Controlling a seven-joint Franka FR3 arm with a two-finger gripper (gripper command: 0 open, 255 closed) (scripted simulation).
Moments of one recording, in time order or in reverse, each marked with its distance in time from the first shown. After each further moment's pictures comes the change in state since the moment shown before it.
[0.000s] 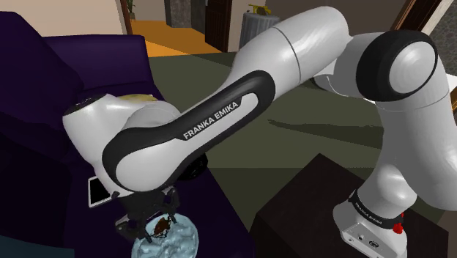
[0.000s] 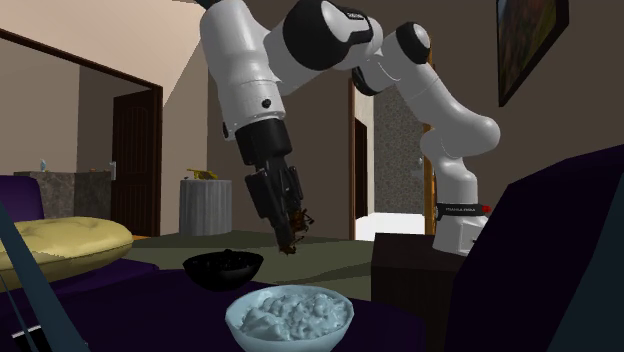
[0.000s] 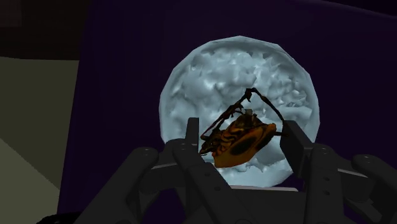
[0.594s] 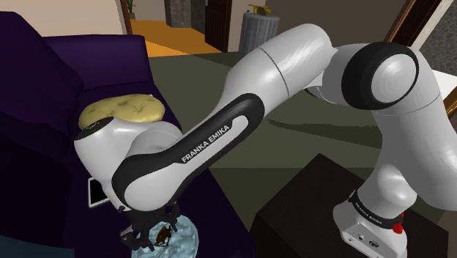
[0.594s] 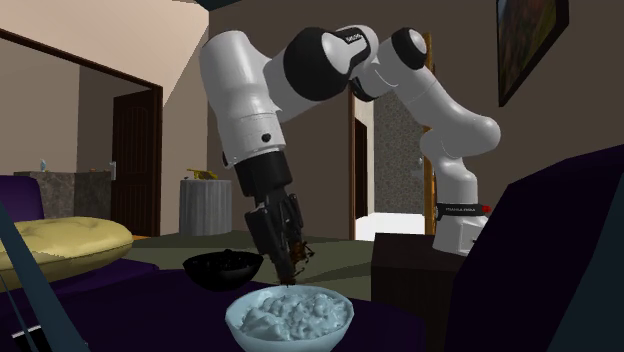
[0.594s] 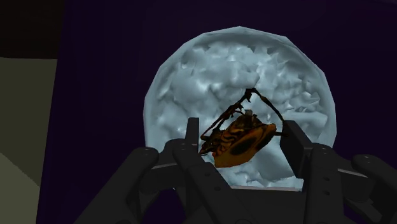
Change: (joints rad) arm 0.014 0.067 -0.018 -0.013 -0.022 0.078 0.003
